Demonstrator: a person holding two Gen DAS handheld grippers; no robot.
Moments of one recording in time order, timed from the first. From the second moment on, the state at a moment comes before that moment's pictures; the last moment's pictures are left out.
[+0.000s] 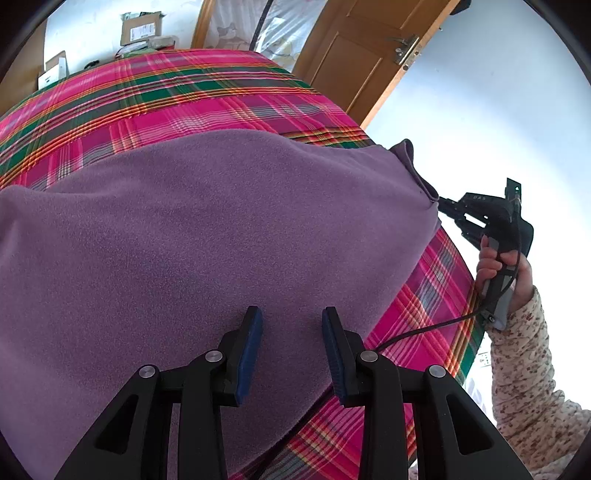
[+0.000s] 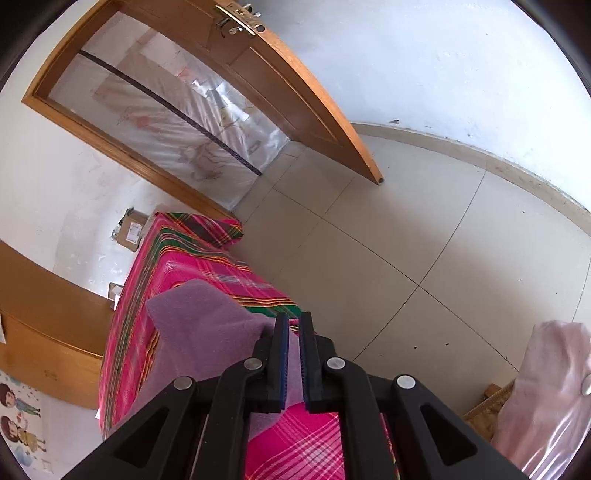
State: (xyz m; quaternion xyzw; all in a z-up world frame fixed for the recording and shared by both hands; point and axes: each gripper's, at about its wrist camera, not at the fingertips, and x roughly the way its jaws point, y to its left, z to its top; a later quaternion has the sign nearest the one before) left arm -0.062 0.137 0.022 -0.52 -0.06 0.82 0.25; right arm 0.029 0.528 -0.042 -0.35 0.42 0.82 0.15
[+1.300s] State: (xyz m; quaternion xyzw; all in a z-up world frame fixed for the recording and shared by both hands) left arm -0.055 0.131 0.022 -0.51 -0.08 0.81 0.26; right arm 0.011 0.456 0.017 -0.35 0.21 0.90 0.16
